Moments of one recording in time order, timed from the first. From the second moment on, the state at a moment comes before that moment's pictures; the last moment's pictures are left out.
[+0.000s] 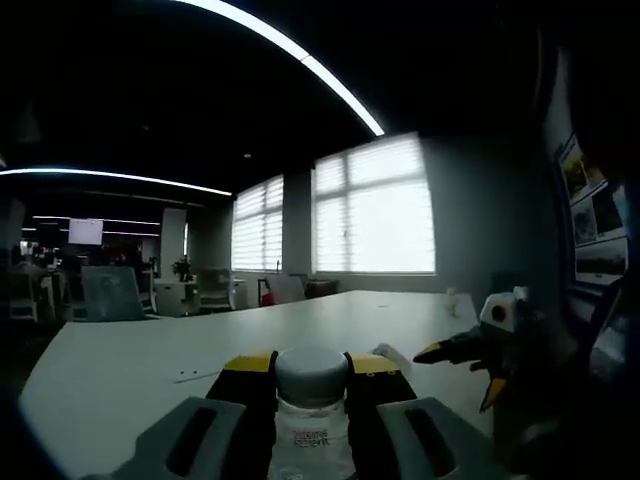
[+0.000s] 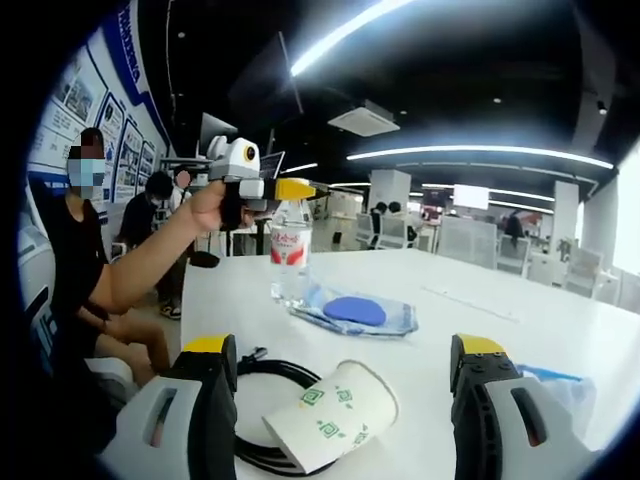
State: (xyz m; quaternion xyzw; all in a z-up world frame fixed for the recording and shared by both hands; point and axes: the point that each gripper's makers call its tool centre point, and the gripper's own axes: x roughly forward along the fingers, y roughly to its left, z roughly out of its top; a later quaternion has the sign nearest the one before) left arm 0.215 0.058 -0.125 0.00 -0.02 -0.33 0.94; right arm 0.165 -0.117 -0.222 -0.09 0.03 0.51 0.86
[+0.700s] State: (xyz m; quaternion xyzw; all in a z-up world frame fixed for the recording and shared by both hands) left arm 0.197 0.132 -0.144 -0.01 -0.02 -0.27 0.96; right arm 0.163 -0.104 -0.236 -0.12 0.06 0.49 0.86
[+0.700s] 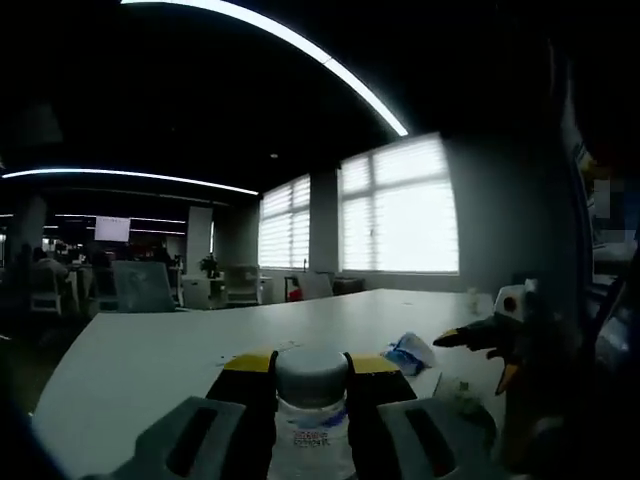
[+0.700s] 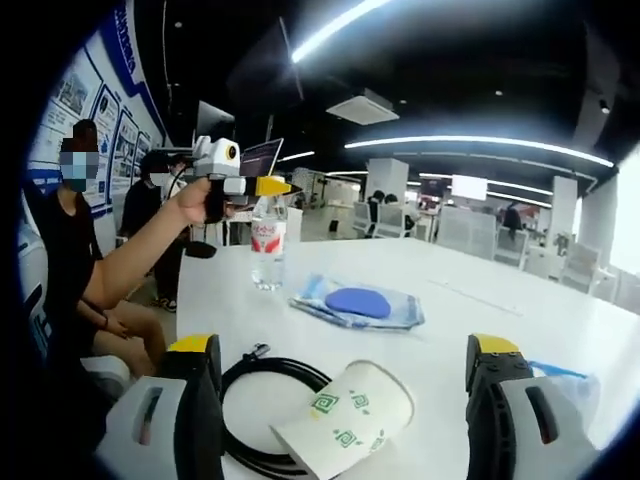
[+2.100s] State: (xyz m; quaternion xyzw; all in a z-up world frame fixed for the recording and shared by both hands) left arm 0.190 0.150 -0.170 0.03 -0.01 -0.25 0.97; right arm 0.171 -0.115 -0.241 -0.15 0.08 0.47 0.86
